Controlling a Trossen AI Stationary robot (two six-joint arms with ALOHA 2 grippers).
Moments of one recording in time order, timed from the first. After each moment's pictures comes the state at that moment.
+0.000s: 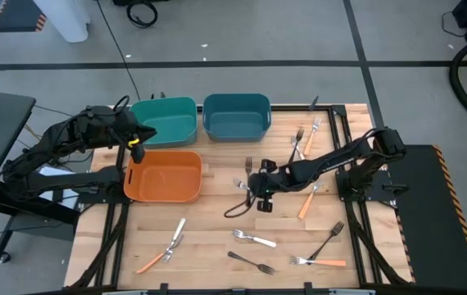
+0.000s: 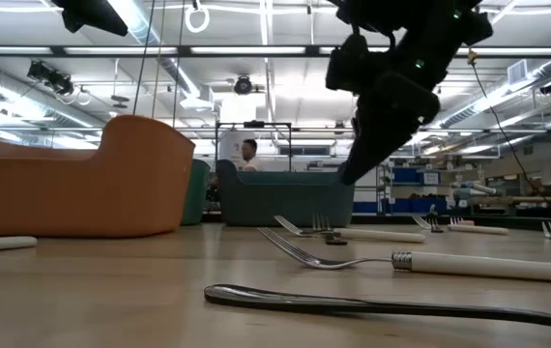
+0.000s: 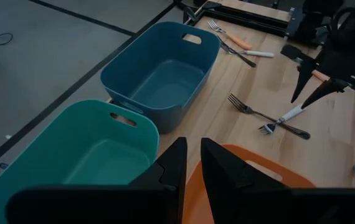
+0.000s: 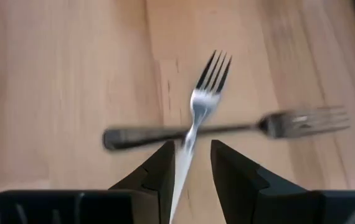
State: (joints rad) left arm 0.38 0.67 1.07 -0.93 -0.12 -0.07; right arm 0.17 1.65 0.97 -0.35 0.27 0.21
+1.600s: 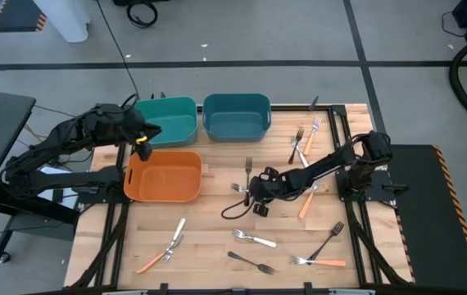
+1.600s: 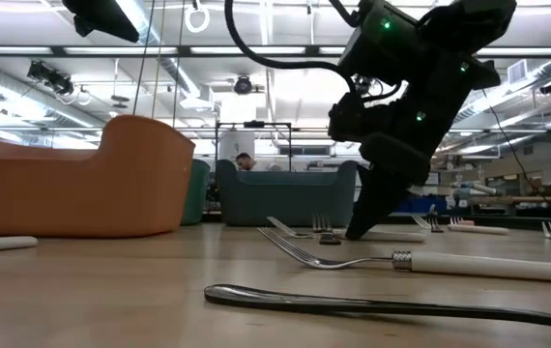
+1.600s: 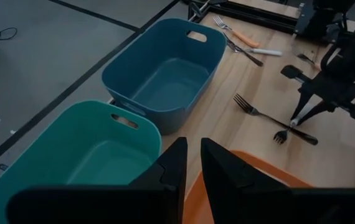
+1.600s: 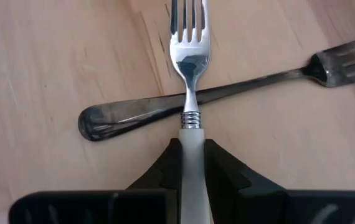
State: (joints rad) left arm 0.39 0.73 1.07 -0.89 -0.14 -0.07; right arm 0.17 1.80 0.87 -0.18 0.26 0.45
